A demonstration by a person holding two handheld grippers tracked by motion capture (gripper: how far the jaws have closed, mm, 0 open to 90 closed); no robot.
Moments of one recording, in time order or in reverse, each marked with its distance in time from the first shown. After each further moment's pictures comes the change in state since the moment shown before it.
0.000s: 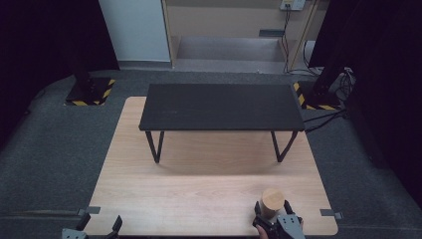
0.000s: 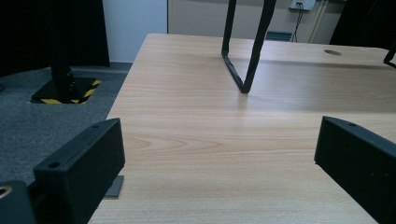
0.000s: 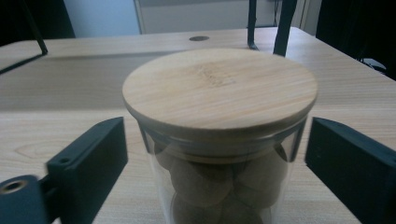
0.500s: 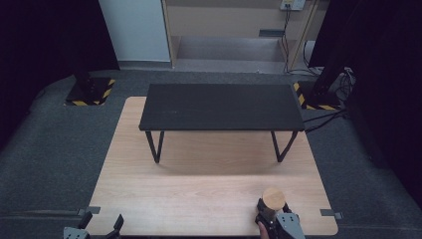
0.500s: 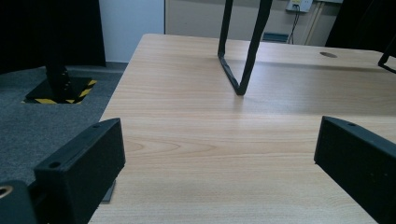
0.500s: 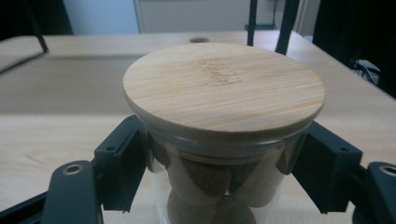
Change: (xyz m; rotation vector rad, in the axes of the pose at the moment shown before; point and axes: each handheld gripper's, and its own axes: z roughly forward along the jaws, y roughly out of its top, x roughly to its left) left arm -0.001 0.002 0.003 -0.003 -0.014 -0.011; right arm 0.007 0.026 -0.009 0.015 -0.005 -0.022
